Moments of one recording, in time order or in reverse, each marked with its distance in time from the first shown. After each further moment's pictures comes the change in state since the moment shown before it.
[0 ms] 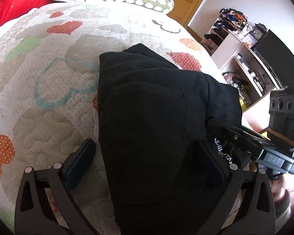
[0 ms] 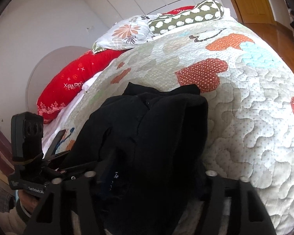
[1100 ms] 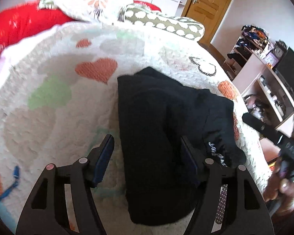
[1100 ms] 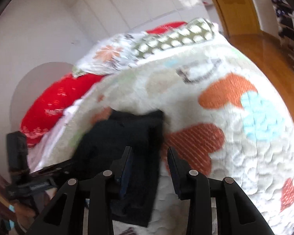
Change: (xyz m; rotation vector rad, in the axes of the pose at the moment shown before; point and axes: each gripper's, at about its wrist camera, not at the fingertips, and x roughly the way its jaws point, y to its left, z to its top) left arm -0.008 0.044 0.091 -0.032 -0.126 0.186; right arm 0.018 -0.007 0.105 0.004 -0.114 -0.119
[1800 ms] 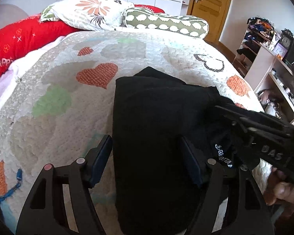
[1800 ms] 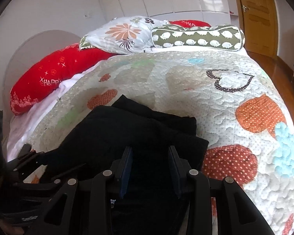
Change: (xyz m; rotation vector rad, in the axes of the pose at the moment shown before) left arm 0.017 -0.020 -0.005 0.053 -0.031 0.119; right arm 0.058 0.045 0.004 -0.207 0.097 -0.084
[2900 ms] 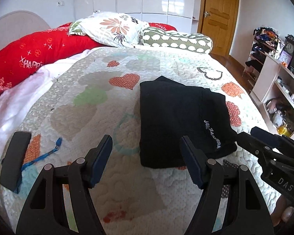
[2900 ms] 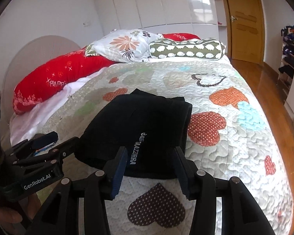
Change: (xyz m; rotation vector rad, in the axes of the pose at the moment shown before) left arm -0.090 0.001 -0.051 -0.033 -0.129 0.107; right arm -0.106 0.045 -0.071 0.011 -0.084 -0.086
